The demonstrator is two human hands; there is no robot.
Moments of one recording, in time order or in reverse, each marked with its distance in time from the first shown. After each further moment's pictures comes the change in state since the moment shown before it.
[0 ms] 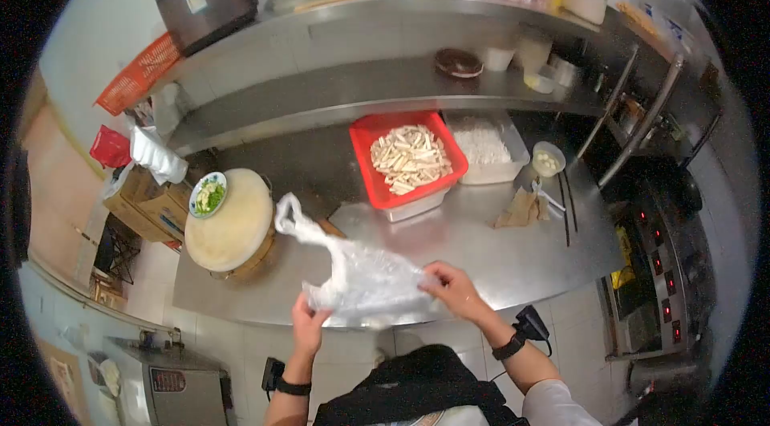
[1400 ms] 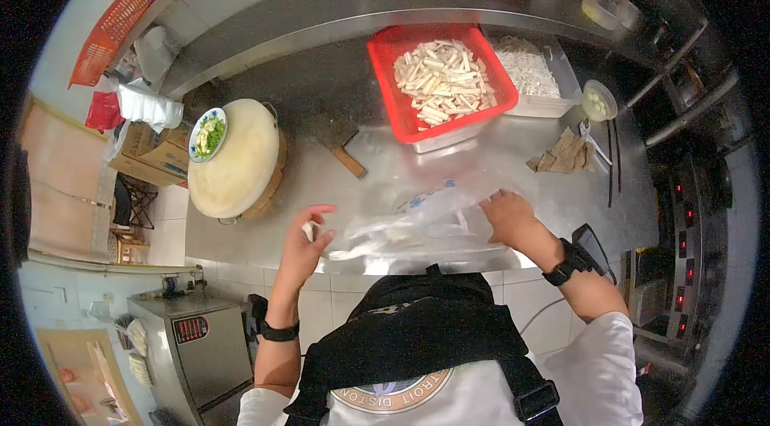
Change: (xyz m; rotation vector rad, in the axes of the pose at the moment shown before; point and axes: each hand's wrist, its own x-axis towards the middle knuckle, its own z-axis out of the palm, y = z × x) left_hand 0.083 0.039 -0.008 0.672 -0.146 0.006; right_hand 0.077 0.016 -0.051 -1.407 -0.482 0.031
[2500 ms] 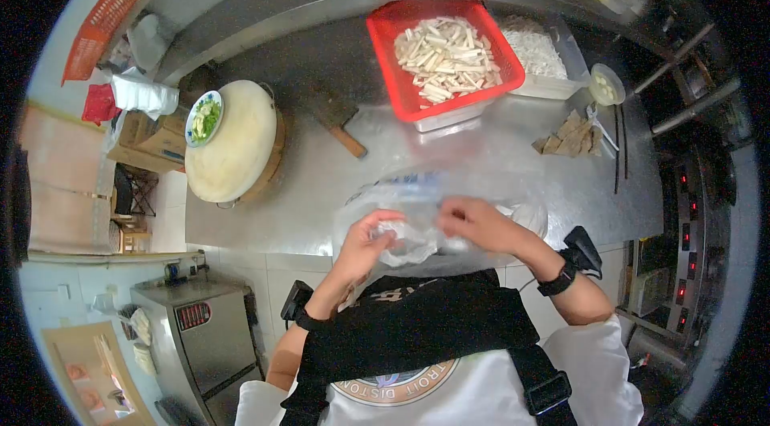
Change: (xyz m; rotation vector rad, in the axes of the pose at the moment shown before) left_hand -0.013 -0.005 0.089 -0.632 -0.457 -0.231; right_hand 0.000 -0.043 -0.011 0.945 -0.325 -0.349
